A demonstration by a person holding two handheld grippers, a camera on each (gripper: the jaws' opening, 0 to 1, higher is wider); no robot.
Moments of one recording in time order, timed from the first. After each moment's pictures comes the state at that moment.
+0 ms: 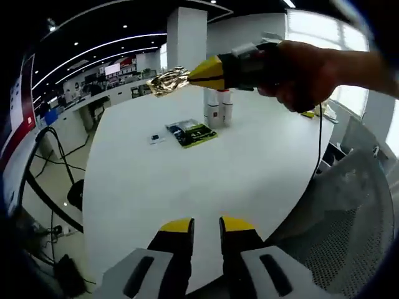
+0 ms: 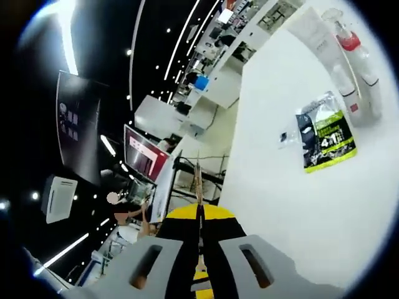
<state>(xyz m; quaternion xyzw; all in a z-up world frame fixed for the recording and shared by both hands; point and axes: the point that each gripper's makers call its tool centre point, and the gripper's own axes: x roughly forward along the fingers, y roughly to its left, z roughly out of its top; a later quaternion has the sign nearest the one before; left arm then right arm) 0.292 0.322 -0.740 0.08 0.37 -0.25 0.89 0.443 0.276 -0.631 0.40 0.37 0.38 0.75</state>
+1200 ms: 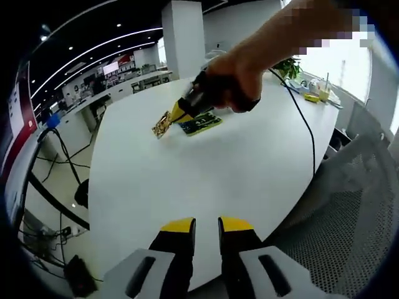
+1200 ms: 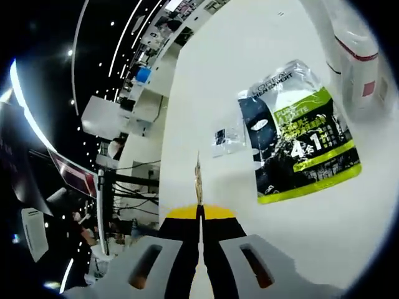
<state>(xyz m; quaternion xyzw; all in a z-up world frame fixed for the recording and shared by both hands) 0.292 0.335 -0.750 0.10 0.38 -0.23 0.89 0.526 0.282 -0.760 0.37 0.49 0.23 0.76</state>
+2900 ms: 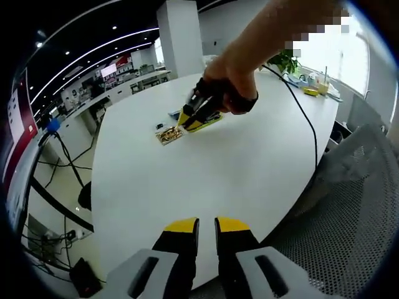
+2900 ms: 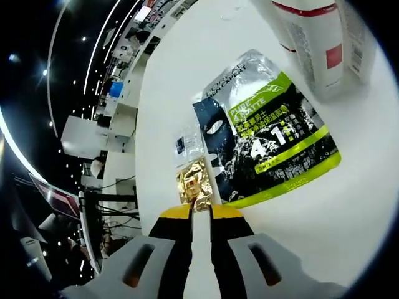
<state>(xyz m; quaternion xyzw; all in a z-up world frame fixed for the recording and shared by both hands) 0.289 0.340 -0.753 0.13 0.38 -0.23 0.89 0.534 0.256 -0.793 0.38 0.51 0.13 0.76</state>
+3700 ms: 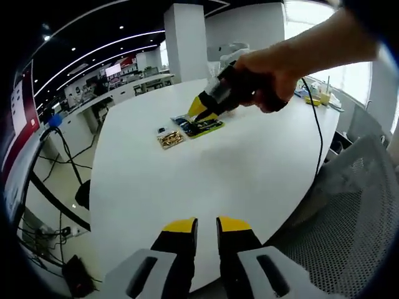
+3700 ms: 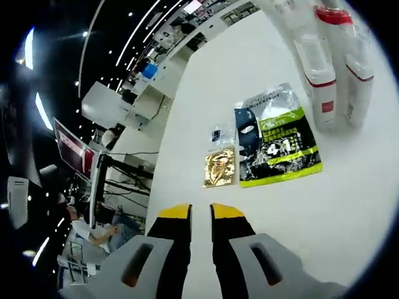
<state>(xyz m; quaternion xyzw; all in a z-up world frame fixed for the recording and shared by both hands) 0.293 0.337 -0.747 0.09 0.37 -0.23 0.90 0.485 0.249 -0.722 0.29 0.43 0.27 0.81</state>
